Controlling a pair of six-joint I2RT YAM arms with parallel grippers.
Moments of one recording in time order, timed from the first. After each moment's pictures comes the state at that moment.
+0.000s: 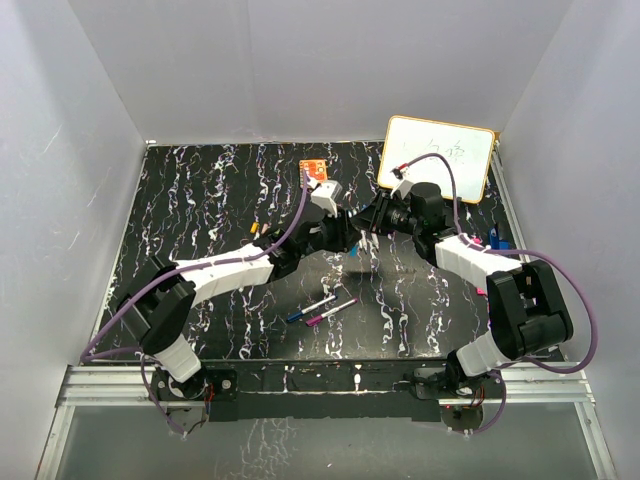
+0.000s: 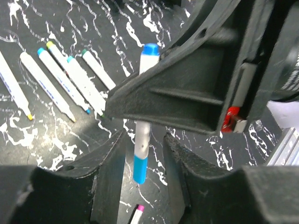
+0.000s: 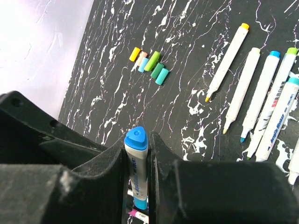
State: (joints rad) left arm -0.84 1.65 1.03 0.25 -0.02 -0.53; right arm 0.29 1.49 0.80 0.34 -0.59 0.63
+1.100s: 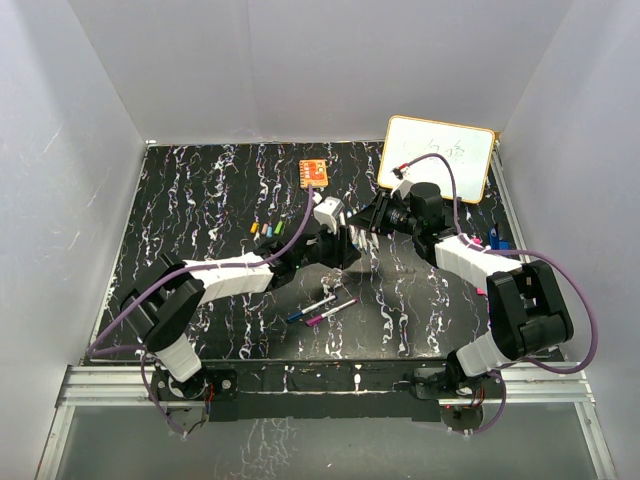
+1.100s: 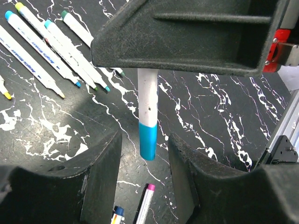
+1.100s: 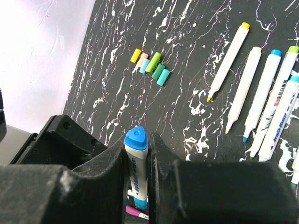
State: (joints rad) left arm -0.84 1.66 0.89 0.36 0.12 -0.47; right arm 0.29 1.49 0.80 0.34 -0.57 0.66
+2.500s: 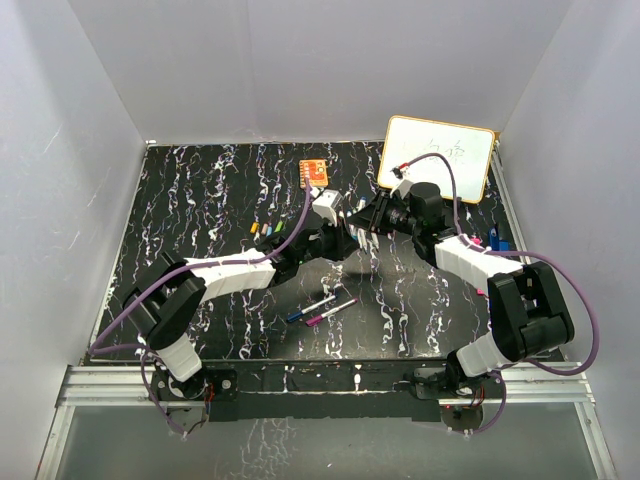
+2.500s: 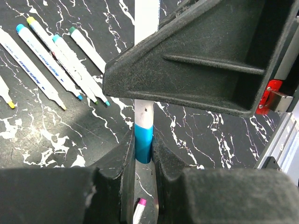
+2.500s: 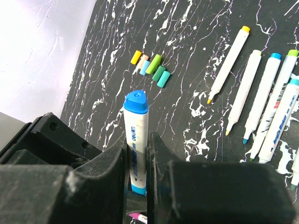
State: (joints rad) left arm -0.84 1.68 0.94 0.36 0.07 -0.54; right arm 0.29 1.48 0.80 0.34 -0.56 0.65
